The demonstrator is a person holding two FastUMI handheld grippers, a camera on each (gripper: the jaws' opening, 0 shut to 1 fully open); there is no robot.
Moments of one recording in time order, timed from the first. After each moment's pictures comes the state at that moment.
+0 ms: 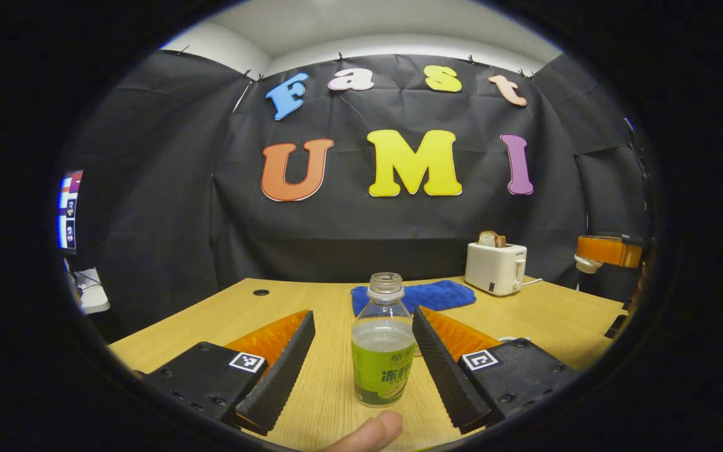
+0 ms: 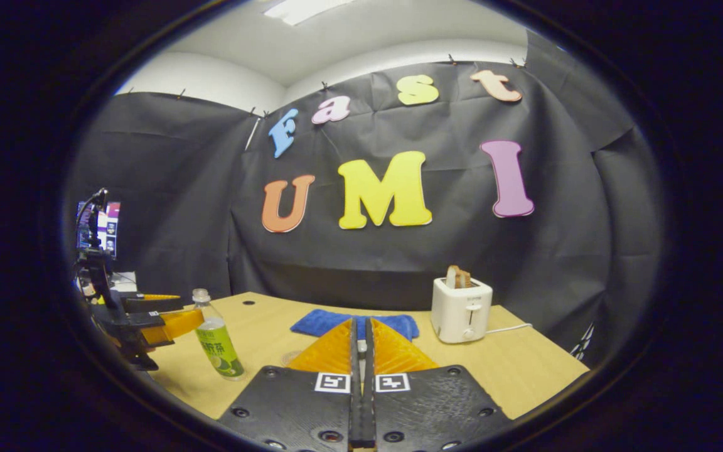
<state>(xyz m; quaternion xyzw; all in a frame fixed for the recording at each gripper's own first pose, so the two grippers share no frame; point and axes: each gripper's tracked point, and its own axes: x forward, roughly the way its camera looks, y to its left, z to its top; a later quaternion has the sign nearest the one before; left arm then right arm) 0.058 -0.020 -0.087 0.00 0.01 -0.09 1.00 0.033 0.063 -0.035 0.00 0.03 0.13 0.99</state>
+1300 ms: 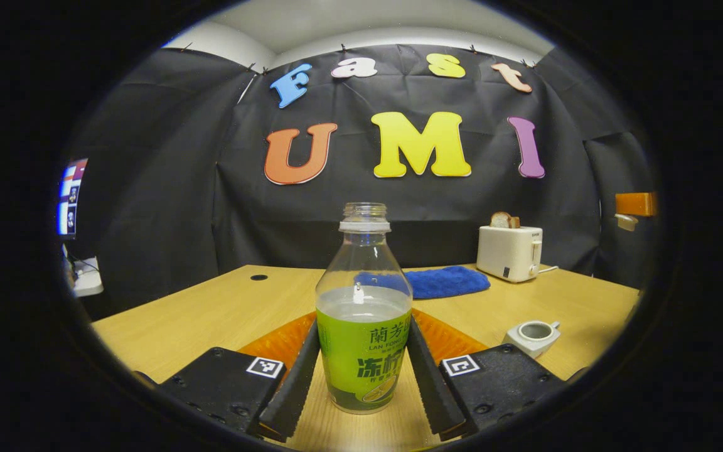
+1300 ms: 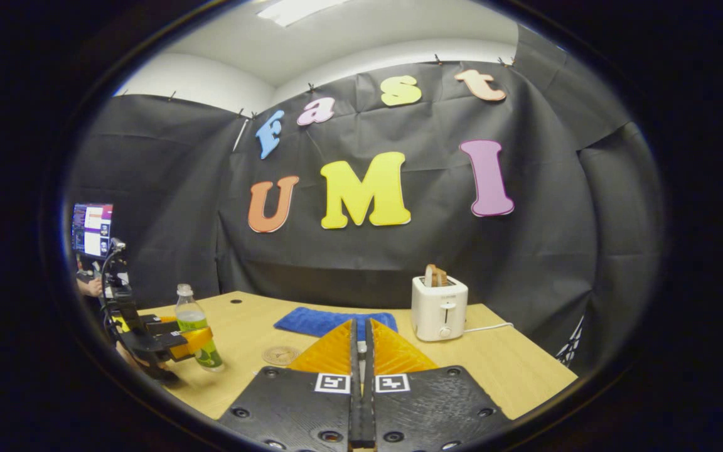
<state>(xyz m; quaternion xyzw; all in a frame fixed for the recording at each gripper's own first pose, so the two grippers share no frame) 0.086 -0.022 -0.141 0.02 0.04 -0.04 1.00 0.032 0.022 -0.040 0.00 0.04 0.10 0.99</state>
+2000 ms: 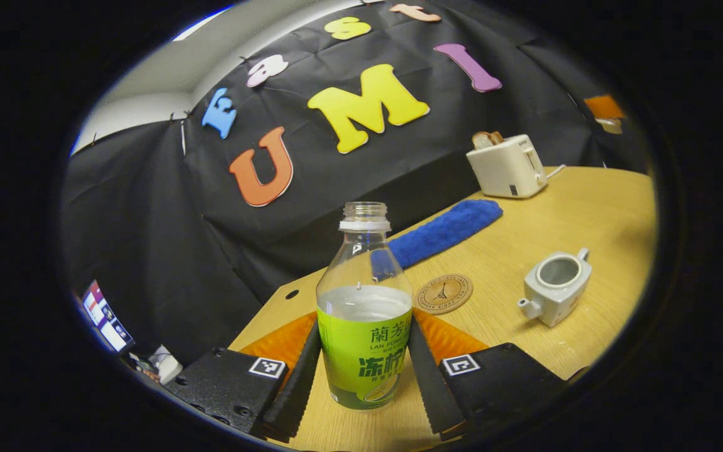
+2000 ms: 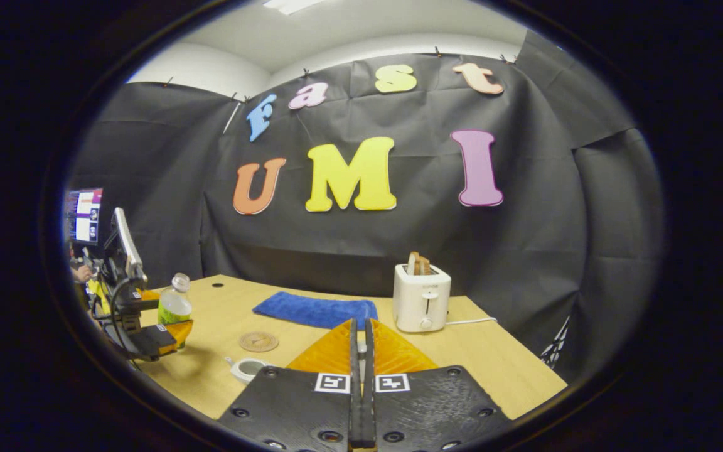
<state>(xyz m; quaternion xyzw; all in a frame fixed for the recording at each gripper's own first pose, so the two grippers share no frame) 0.081 -0.048 -0.145 0.29 0.11 -0.03 0.95 0.046 -0.006 -0.059 -0.02 0.06 0.07 1.00</state>
